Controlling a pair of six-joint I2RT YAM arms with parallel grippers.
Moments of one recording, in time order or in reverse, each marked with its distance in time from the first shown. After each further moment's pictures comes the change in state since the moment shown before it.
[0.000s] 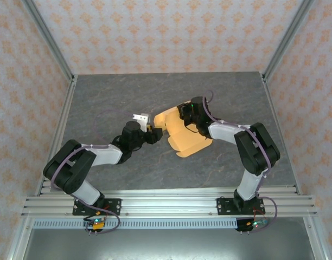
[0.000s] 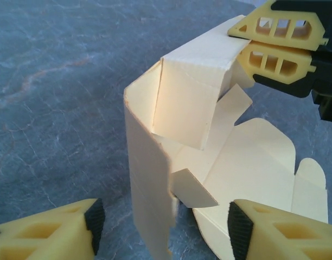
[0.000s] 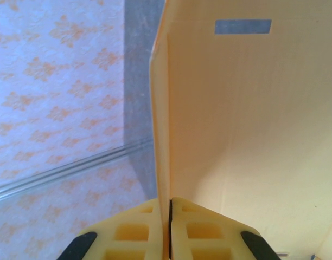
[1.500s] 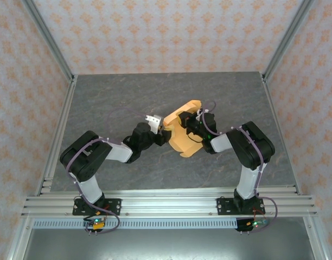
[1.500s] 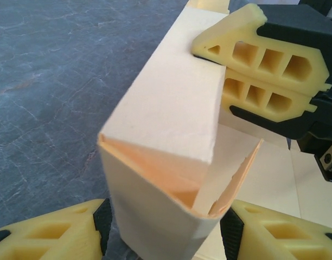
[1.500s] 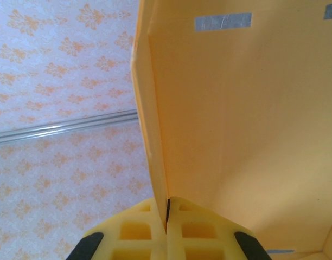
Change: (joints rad) left arm -0.100 0.197 0.084 0.147 -0.039 0.146; right arm -0.008 0.084 -0.299 0.649 -0.135 0.006
